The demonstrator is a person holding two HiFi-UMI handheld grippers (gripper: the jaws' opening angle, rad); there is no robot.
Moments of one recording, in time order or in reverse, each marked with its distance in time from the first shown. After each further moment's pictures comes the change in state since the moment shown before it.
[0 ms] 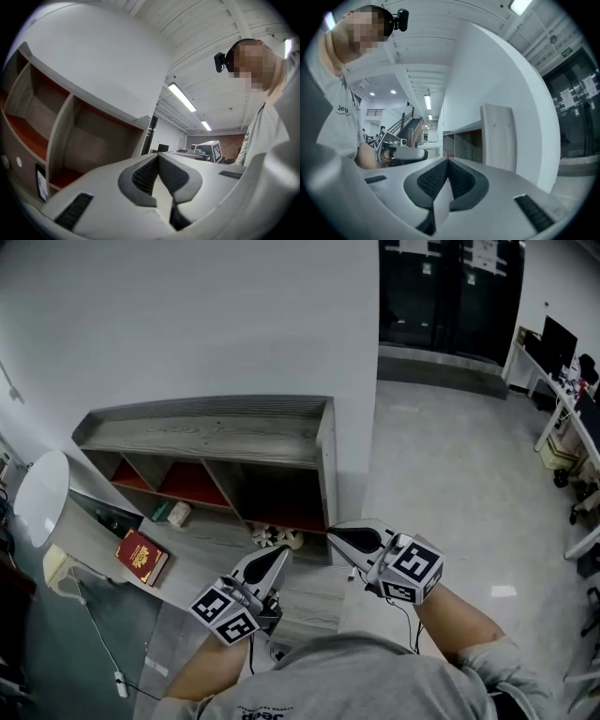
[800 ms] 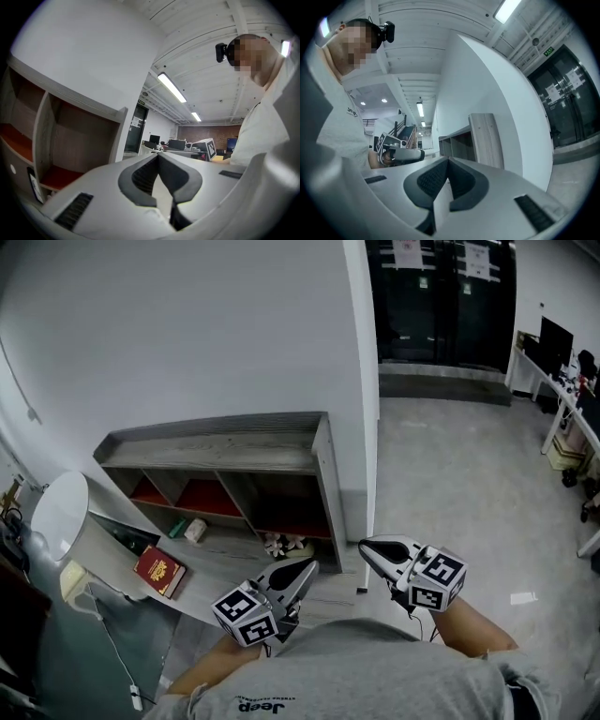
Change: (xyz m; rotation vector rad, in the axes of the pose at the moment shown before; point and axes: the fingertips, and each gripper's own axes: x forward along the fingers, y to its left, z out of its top) left arm 0.012 -0.062 -0.013 0.040 0.124 -0.112; right arm -0.073 0.006 -0.005 0.110 -0.064 -0.076
